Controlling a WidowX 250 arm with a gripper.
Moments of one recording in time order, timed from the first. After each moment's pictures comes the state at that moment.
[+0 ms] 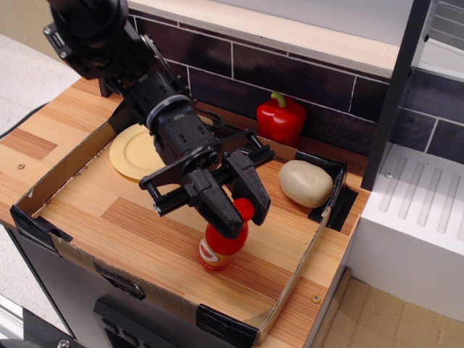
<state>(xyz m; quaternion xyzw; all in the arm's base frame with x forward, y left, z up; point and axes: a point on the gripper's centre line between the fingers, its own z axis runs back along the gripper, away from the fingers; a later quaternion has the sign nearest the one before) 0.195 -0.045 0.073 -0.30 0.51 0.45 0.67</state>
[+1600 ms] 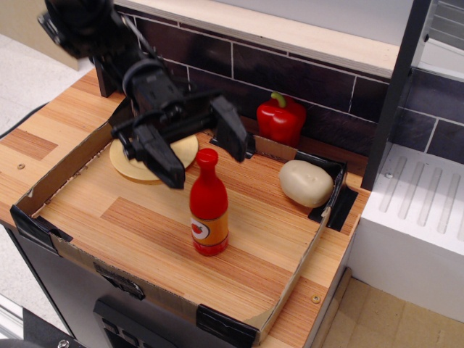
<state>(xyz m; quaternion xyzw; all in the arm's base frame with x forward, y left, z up) 0.220 -0.006 0.092 -0.31 0.54 0.43 0.65</state>
